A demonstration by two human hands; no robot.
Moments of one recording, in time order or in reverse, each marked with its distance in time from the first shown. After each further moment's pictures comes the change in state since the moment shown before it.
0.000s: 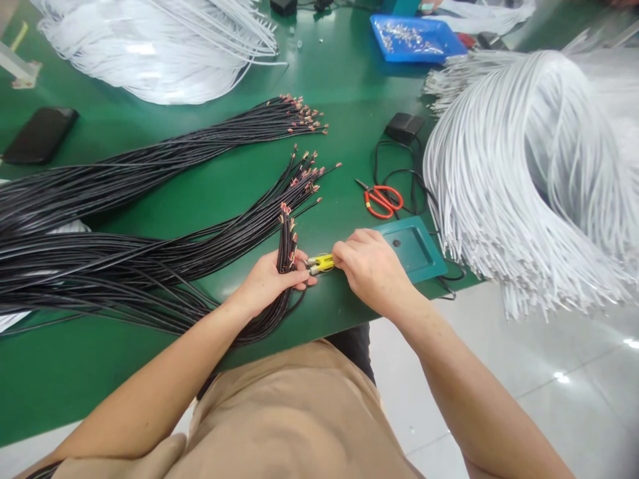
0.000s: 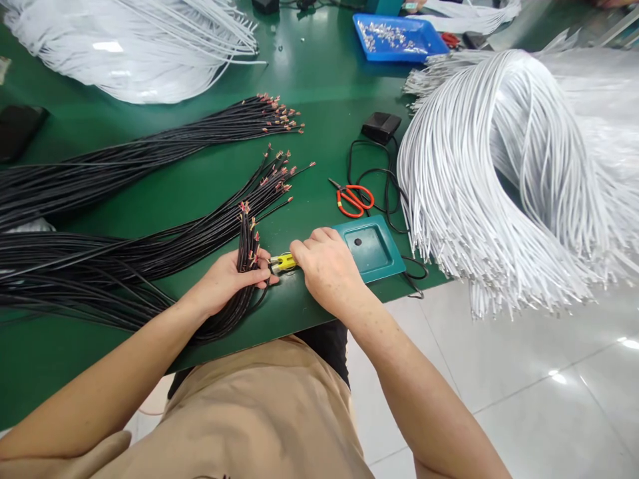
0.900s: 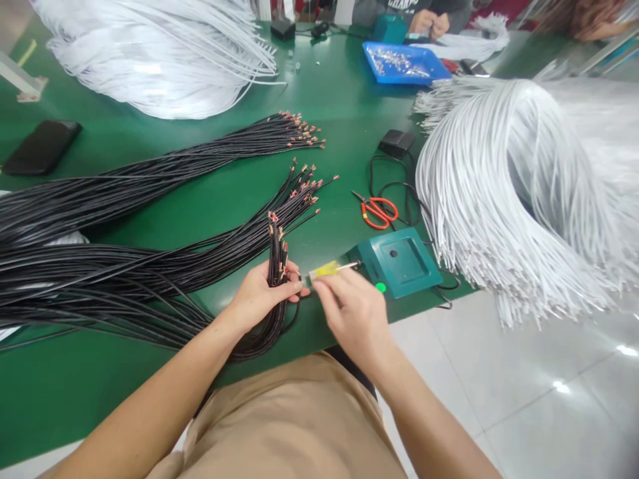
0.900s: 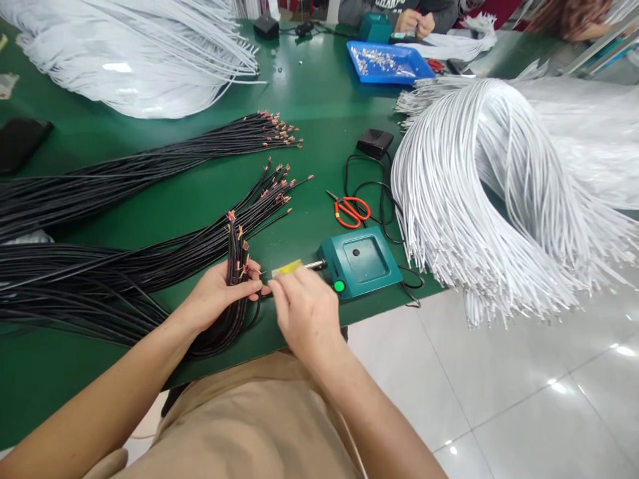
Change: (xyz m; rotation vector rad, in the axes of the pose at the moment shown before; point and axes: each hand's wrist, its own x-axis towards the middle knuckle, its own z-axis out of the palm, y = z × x) left_hand -0.008 -0.004 -0.012 0.018 0.028 0.081; right_hand -0.016 -0.055 0.010 0.395 0.288 0.381
